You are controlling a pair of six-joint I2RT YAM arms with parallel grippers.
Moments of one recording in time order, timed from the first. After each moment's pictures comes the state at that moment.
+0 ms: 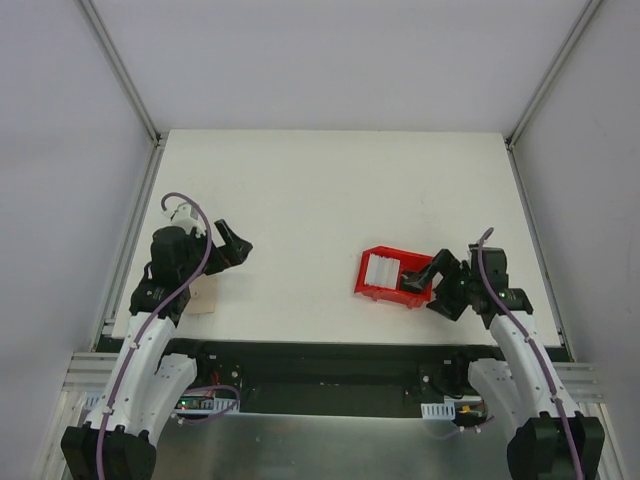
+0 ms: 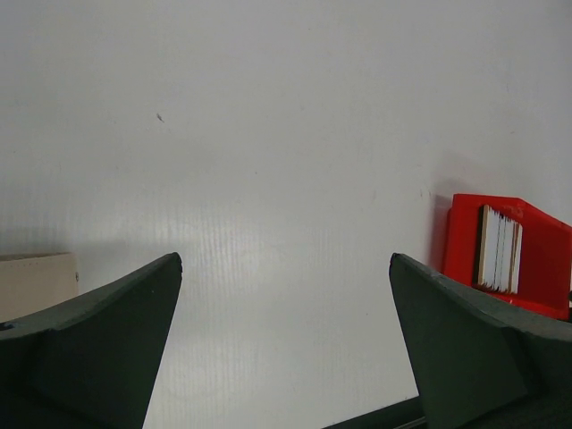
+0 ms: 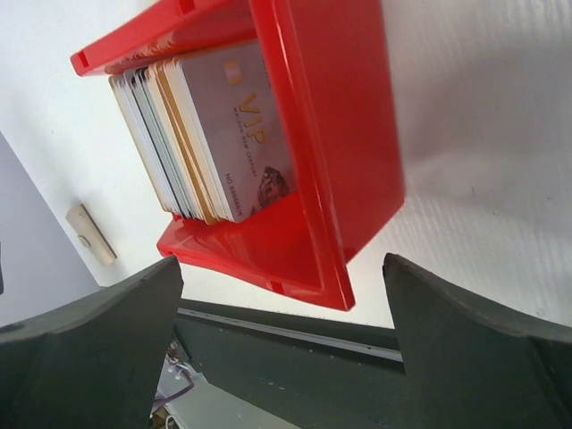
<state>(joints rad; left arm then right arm) -0.08 0.67 0.56 -0.39 0.26 -0.53 0.05 0.74 0.48 -0.70 -0.39 0.76</state>
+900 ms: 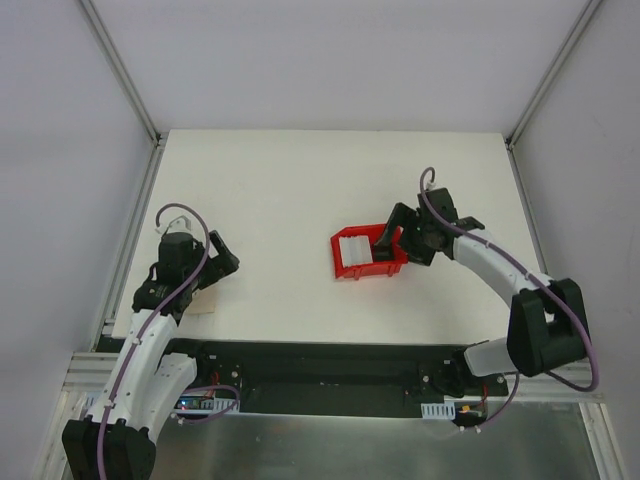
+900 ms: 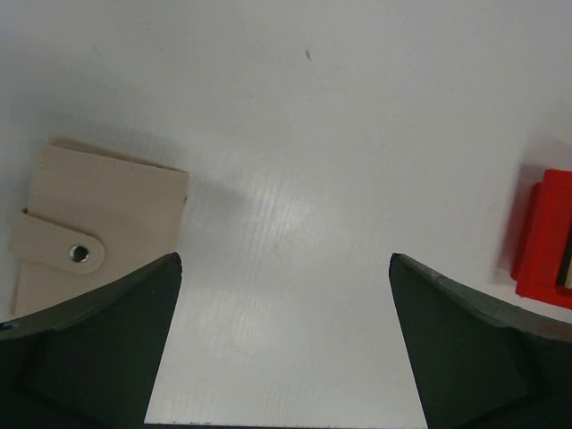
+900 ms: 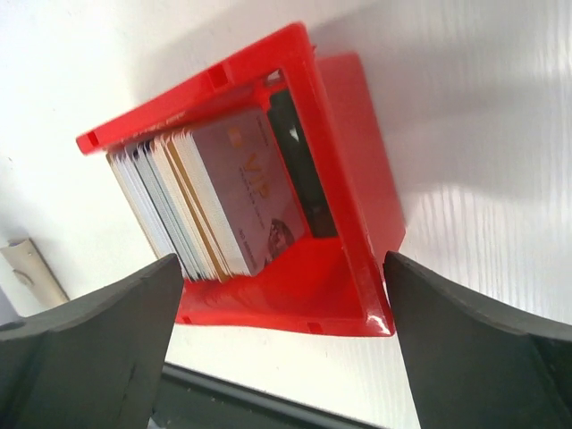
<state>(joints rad) -0.08 0.69 0.53 -0.56 0.06 -0.58 0.35 1.35 0.85 -0.48 -0.17 0.76</state>
